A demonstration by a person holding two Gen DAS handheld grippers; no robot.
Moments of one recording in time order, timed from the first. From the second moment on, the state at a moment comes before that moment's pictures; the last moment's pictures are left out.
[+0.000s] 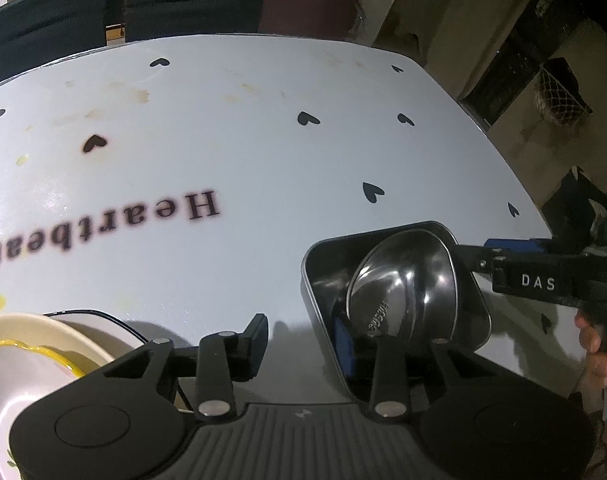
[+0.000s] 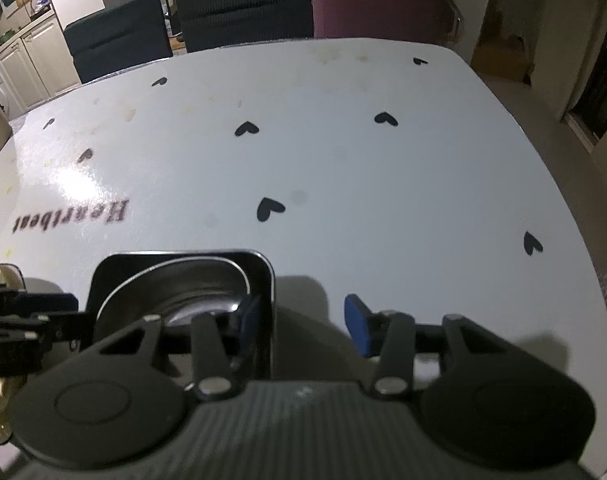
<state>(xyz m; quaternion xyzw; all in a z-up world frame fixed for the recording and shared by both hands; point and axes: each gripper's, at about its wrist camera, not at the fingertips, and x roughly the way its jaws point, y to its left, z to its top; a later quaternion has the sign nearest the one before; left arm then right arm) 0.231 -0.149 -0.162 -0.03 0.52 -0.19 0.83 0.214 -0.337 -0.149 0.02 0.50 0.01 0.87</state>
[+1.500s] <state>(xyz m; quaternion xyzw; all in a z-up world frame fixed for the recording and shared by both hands) 0.232 -0.141 -0.172 -0.11 0.54 -0.21 0.81 0.207 -0.337 -0.164 0.04 0.52 0.08 0.85</state>
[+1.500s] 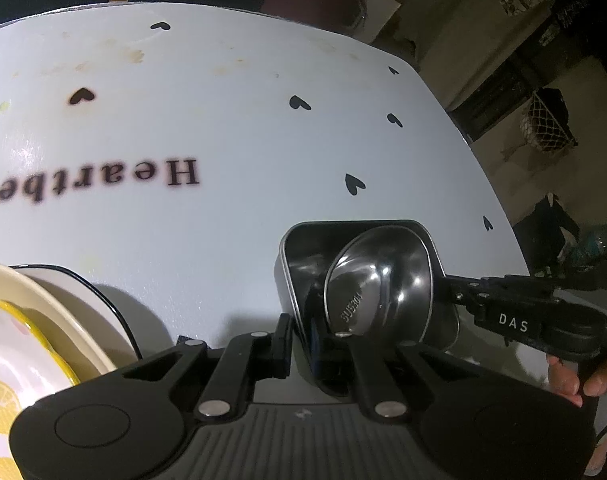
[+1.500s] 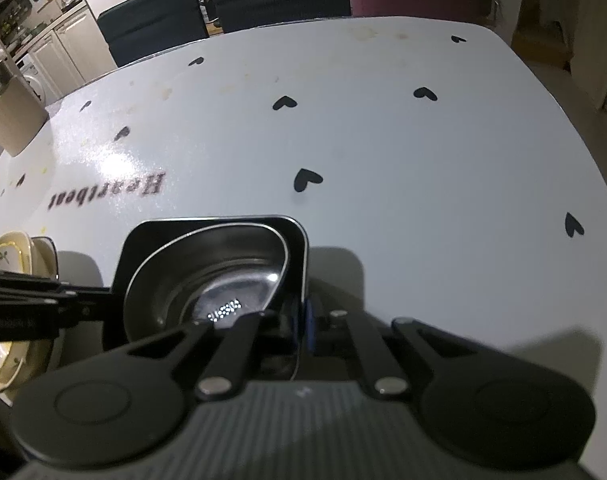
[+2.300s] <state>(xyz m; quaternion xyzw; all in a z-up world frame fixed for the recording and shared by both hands) 0.236 -0.138 -0.173 -0.15 0.53 -0.20 0.81 0.199 -0.347 -0.156 0.08 0.52 0.07 0.85</state>
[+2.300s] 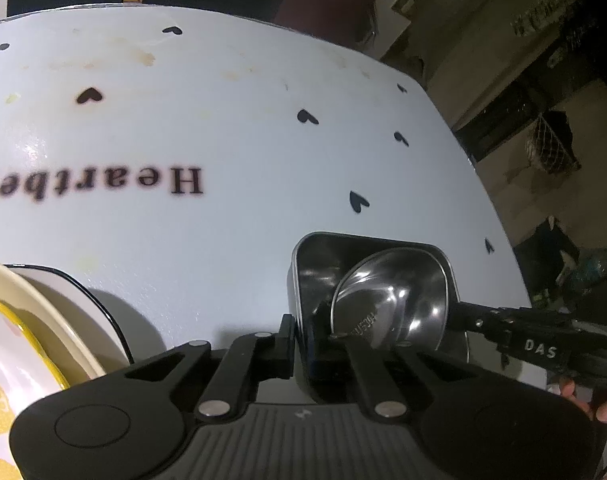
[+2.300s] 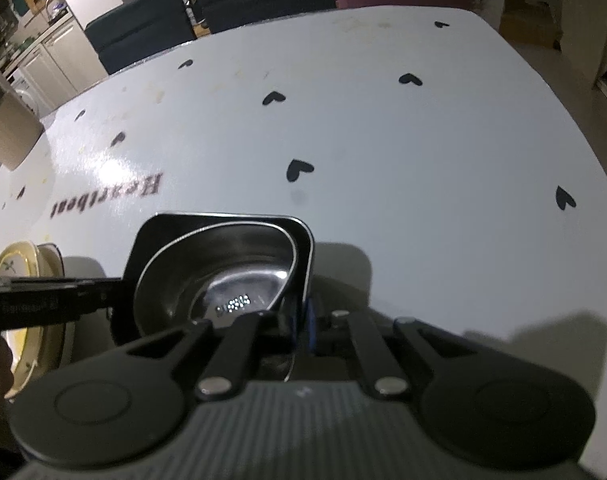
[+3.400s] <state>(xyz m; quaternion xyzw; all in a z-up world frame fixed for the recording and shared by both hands) 0.164 -0.019 -0.076 -0.25 0.39 -0.20 0.86 0.156 -0.304 -0.074 0.22 0.37 0.14 0.89</state>
